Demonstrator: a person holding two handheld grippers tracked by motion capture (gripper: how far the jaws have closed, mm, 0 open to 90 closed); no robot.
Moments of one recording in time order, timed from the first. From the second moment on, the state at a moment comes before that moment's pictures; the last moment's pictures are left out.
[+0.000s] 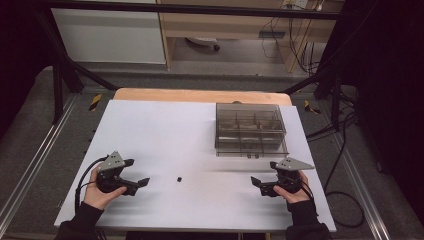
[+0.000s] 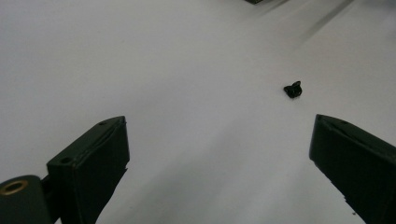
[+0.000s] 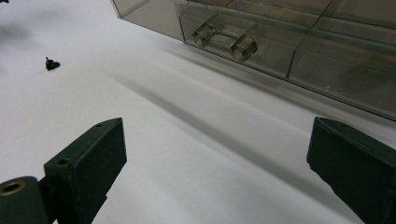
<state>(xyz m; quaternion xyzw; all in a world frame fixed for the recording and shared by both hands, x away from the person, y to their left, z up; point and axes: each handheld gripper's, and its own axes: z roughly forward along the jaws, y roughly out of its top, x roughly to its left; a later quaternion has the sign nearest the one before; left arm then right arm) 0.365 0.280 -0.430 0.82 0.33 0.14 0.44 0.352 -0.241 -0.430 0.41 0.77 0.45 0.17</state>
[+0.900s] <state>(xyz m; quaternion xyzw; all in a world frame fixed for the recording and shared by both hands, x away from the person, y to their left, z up) 0.362 0.254 -0.429 0.83 0.33 0.13 0.43 0.352 -0.244 -0.433 0.41 0.77 0.46 0.17</state>
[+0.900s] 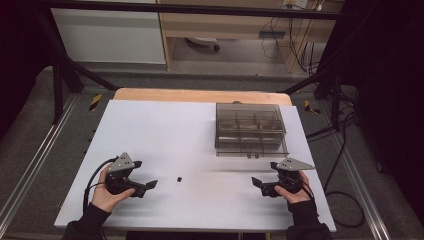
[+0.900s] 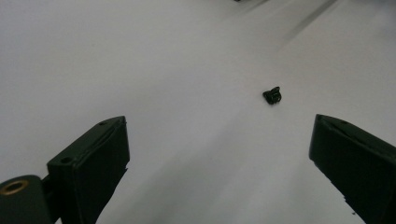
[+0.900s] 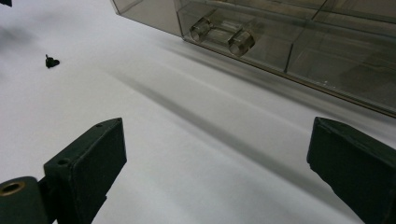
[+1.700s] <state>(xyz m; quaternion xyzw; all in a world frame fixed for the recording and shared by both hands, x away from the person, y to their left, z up) 0.361 0.219 -0.422 0.83 0.33 0.14 0.43 0.351 -0.244 -0.432 0.41 0.77 0.46 0.17</state>
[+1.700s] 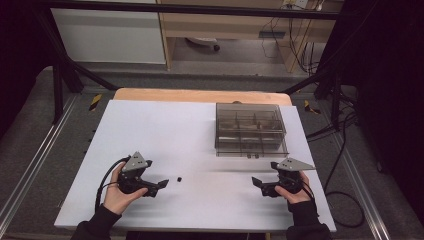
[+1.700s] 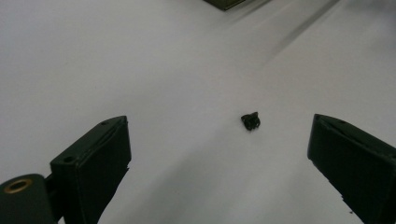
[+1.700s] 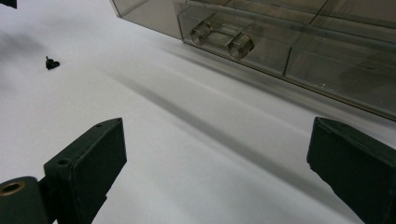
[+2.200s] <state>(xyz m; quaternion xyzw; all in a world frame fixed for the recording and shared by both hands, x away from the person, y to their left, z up) 0.369 0.186 -0.421 0.84 0.33 0.13 0.41 0.351 -0.243 -0.431 0.40 0.77 0.46 0.17</state>
